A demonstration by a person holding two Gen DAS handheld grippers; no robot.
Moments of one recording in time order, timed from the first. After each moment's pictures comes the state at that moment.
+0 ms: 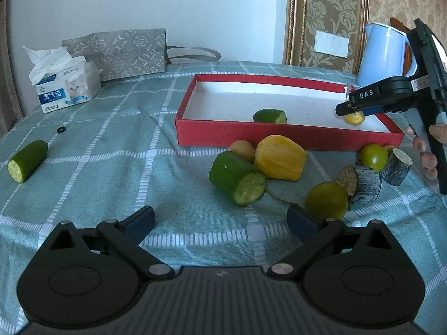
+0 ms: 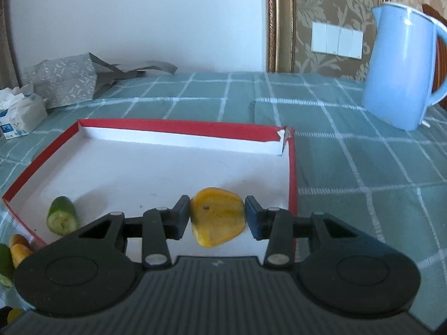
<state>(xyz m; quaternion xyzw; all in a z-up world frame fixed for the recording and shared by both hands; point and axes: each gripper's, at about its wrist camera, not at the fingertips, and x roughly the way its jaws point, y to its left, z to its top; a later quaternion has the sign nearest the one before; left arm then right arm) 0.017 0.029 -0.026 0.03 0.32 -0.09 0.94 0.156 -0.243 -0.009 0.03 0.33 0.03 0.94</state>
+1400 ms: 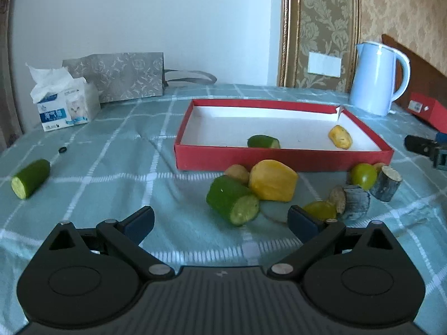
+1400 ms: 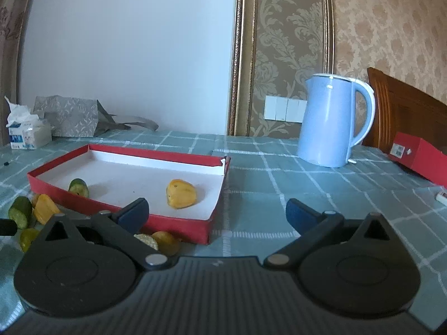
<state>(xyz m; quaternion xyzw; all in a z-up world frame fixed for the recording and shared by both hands) 0.009 0.026 -0.016 0.03 0.27 -0.09 0.96 -0.011 -0.262 -0.001 -0.01 0.15 -0.03 0.99</state>
